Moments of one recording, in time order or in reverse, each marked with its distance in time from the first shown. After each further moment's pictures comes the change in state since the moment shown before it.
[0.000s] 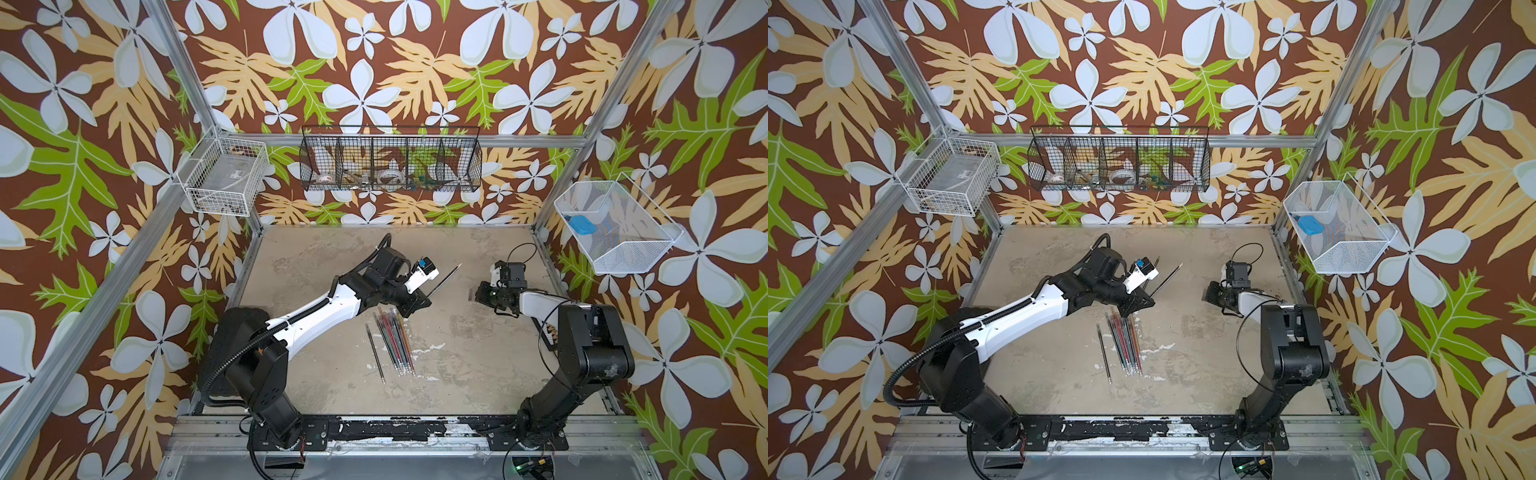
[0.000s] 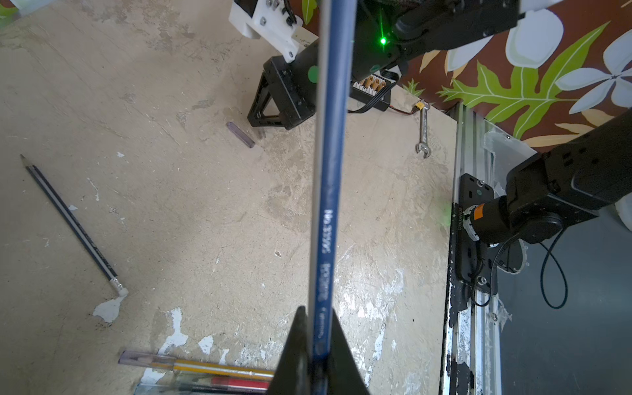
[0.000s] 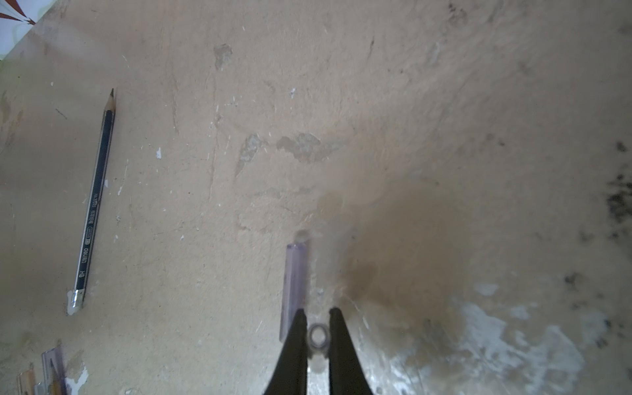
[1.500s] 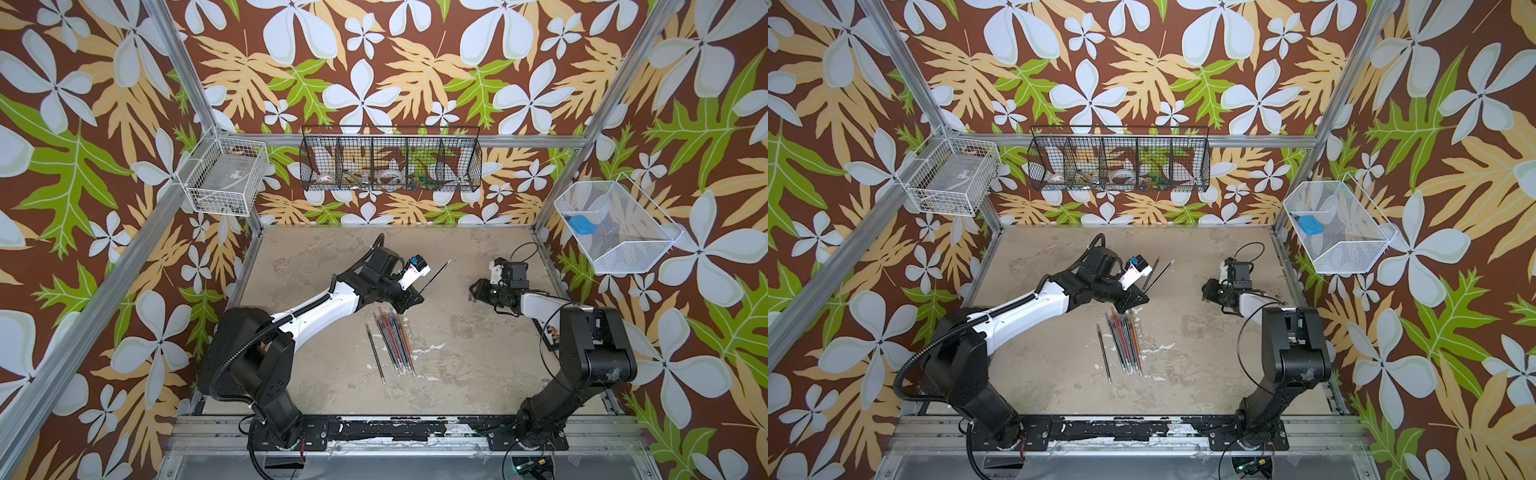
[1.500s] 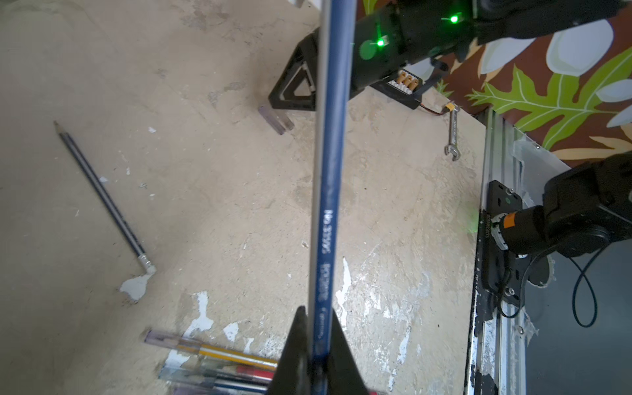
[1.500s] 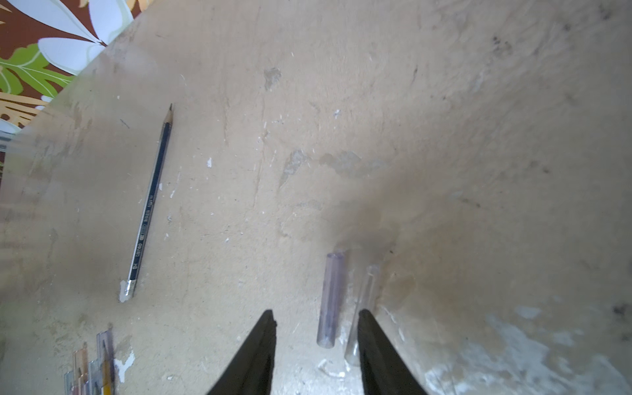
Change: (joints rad) left arm 0.083 0.032 -0.047 0.062 -0.017 -0.040; right arm -0.003 -0.056 -0.028 0.064 -0.087 0.013
